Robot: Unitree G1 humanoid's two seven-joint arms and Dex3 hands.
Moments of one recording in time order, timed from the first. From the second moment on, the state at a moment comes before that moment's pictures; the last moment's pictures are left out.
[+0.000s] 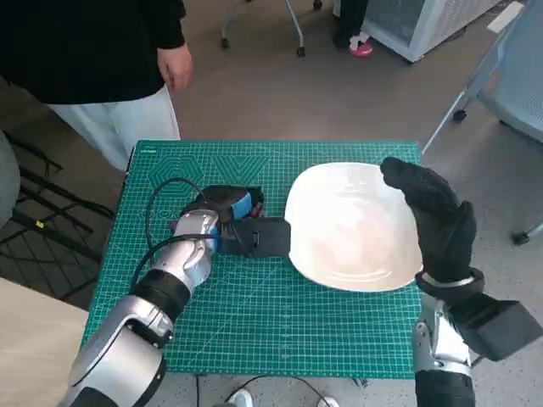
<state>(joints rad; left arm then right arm) -0.93 0.25 -0.55 0.98 0.69 0.18 -0.19 -0.47 -0.15 -0.15 0.50 0.31 -0.75 0.48</state>
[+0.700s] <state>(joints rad) -0.75 0.39 -0.45 0.24 0.70 0.25 -0.32 -0.49 -0.15 -0.15 0.50 0.31 -0.75 0.48</state>
